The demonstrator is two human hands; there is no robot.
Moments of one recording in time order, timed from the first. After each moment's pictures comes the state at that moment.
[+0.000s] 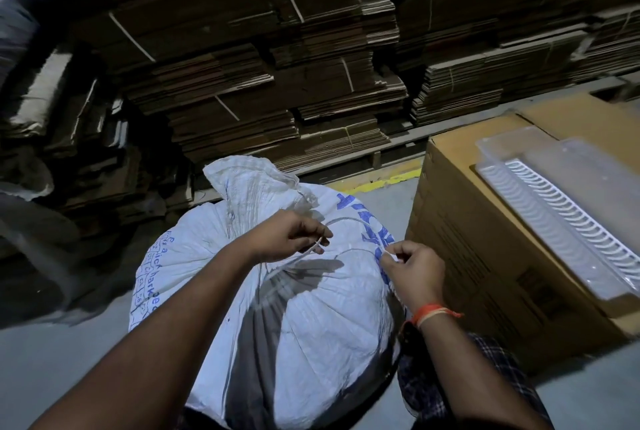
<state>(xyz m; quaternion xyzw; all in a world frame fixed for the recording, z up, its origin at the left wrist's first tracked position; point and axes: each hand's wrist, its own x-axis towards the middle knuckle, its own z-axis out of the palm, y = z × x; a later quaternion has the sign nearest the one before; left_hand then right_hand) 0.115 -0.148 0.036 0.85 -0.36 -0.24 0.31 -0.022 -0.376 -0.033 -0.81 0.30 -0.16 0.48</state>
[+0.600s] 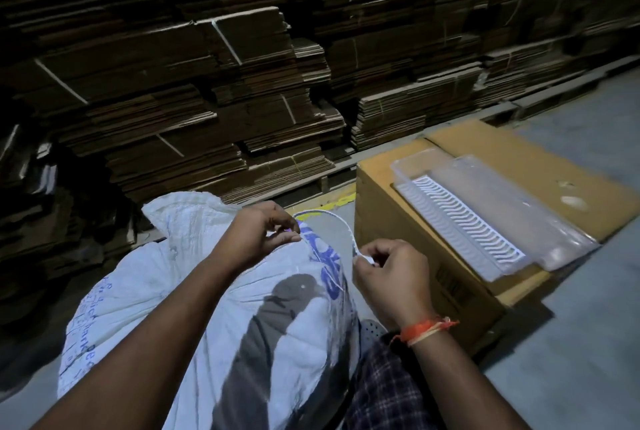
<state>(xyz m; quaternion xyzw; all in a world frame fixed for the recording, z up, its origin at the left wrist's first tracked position) 0.094 -0.211 0.081 0.84 -0.44 0.02 0.31 -0.088 -0.409 0.060 -0.84 0.28 -0.23 0.40</state>
